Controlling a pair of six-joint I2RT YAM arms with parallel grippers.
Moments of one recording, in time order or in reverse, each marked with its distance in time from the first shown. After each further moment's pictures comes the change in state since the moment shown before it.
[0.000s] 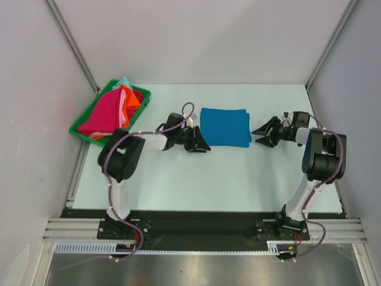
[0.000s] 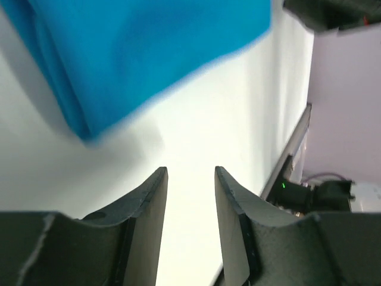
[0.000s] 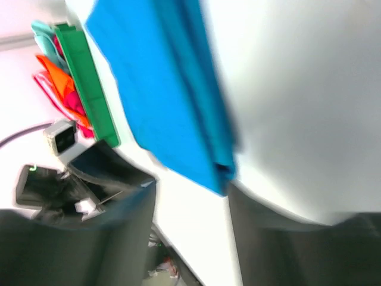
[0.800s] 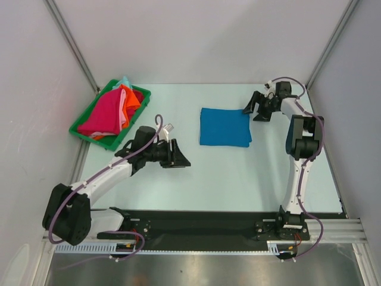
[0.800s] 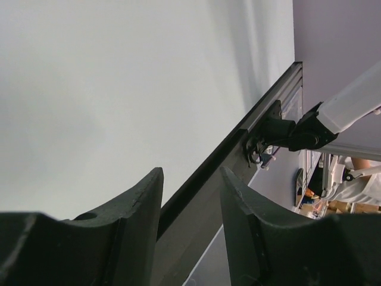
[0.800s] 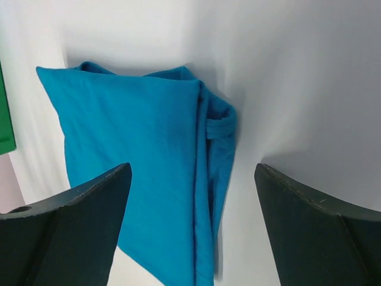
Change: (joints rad) left arm 0.037 -0.821 -0.436 -0.375 -0.042 0.100; right arm 0.141 0.401 0.835 -0.453 0.261 -0.416
